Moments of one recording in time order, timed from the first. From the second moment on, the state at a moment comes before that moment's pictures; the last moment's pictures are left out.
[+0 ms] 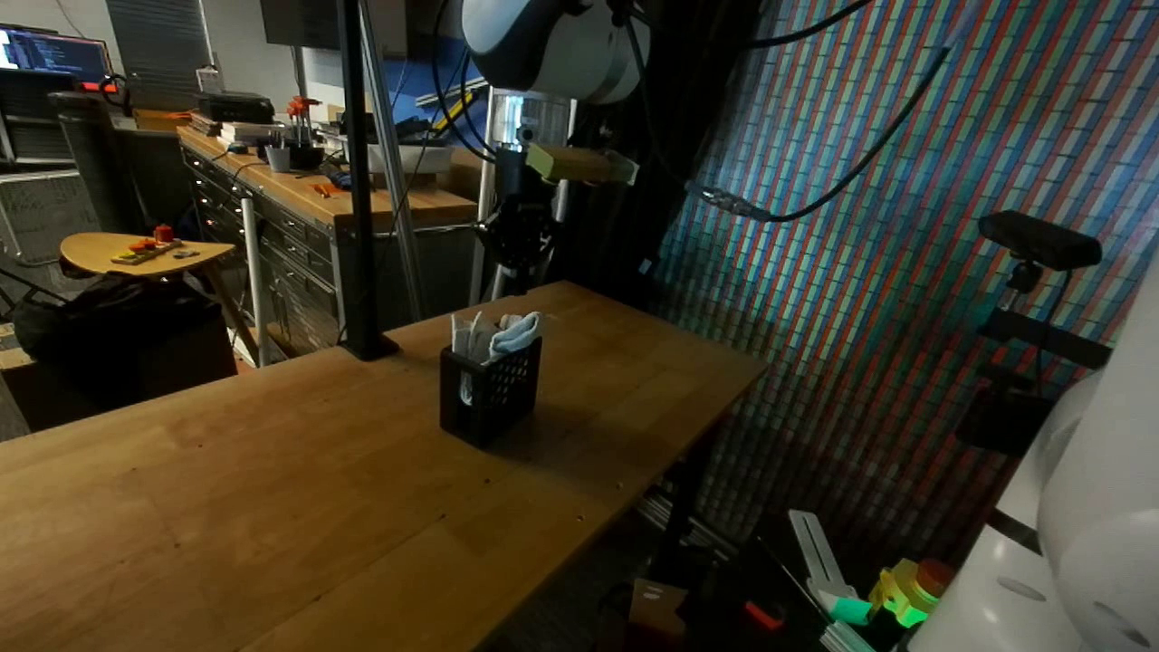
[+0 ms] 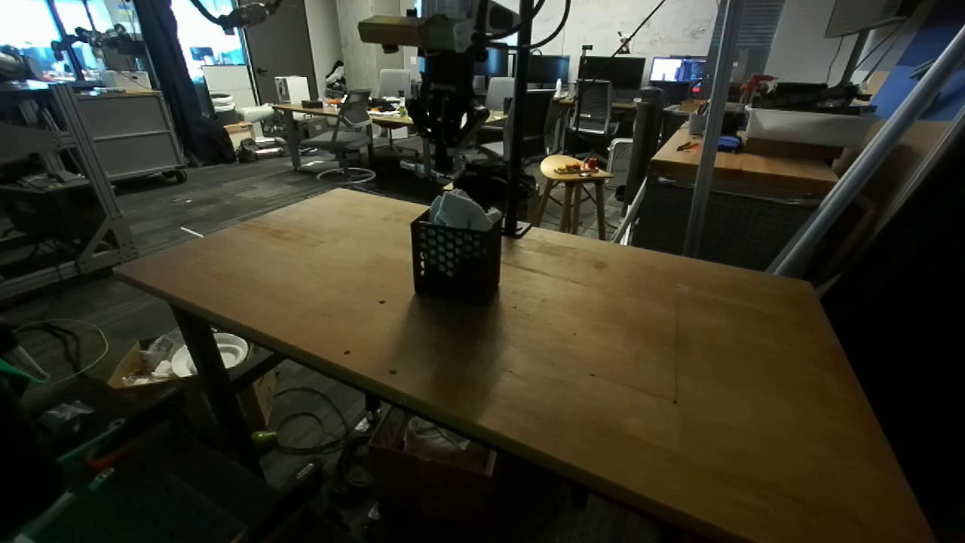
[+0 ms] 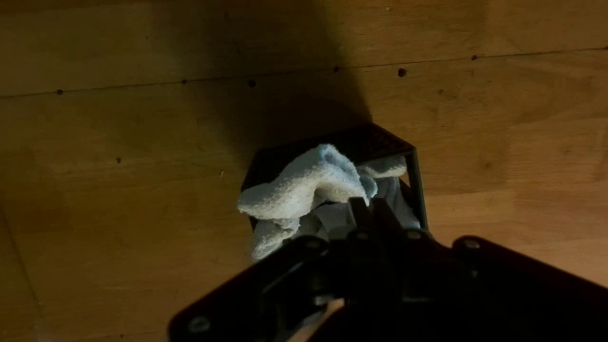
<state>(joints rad) -0.08 0.08 -0.03 -2.01 0.02 2.06 -0.07</state>
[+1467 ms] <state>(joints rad) -0.07 -0.08 -0.04 -2.26 -0.06 2.27 0.07</state>
